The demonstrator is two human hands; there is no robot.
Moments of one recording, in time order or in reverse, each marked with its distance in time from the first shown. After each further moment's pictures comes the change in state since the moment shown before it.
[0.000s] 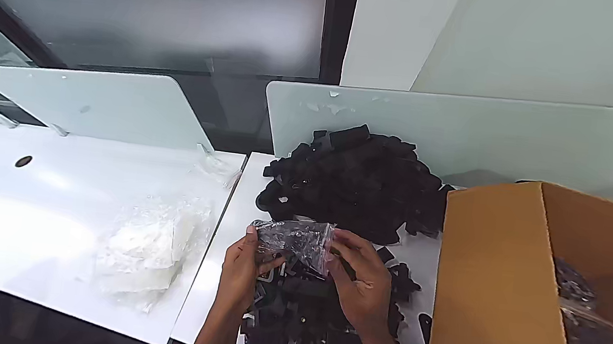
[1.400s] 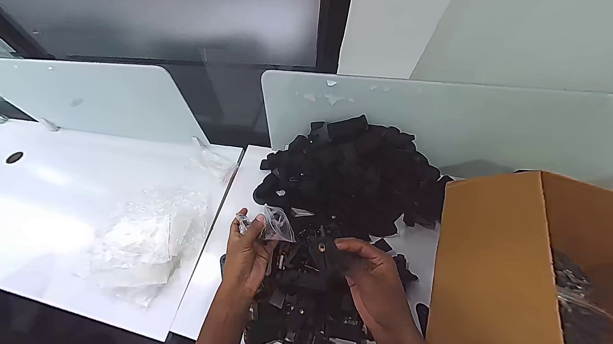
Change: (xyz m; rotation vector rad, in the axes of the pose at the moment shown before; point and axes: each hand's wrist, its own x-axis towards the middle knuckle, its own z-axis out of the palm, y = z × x) left_hand 0.021 -0.012 0.013 -0.438 0.148 -0.051; right_hand 0.007 -0.023 -0.024 0.572 -0.101 0.588
